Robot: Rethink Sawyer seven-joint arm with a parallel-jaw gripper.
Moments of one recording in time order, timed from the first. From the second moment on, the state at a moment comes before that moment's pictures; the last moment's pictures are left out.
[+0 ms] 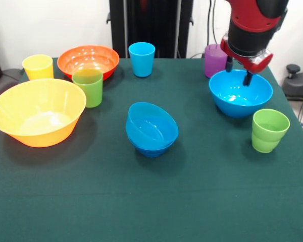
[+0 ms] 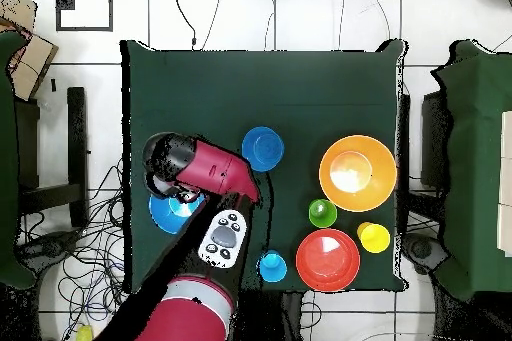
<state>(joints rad) 0.19 -0.44 -0.30 1.59 0.50 0.87 2.29</state>
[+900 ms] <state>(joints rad) 0.17 -0.45 -0.28 1.67 0.50 0.78 2.29</state>
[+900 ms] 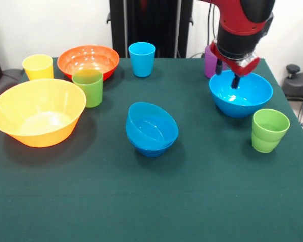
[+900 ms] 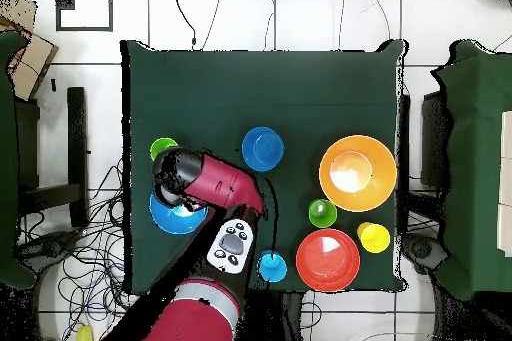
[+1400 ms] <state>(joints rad) 0.13 -0.45 -0.27 1.70 0.49 0.75 2.29</state>
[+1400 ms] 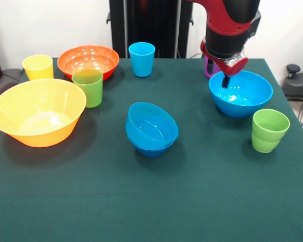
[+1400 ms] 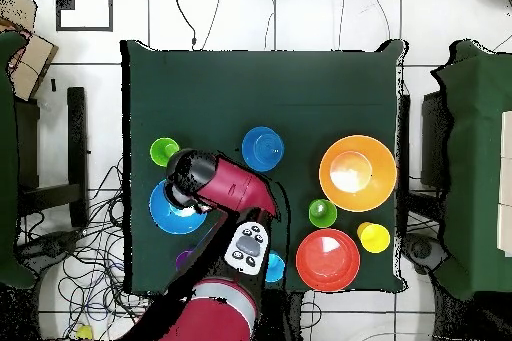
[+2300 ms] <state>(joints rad) 0.13 -0.45 -0.26 1.71 0.49 0.69 2.29</state>
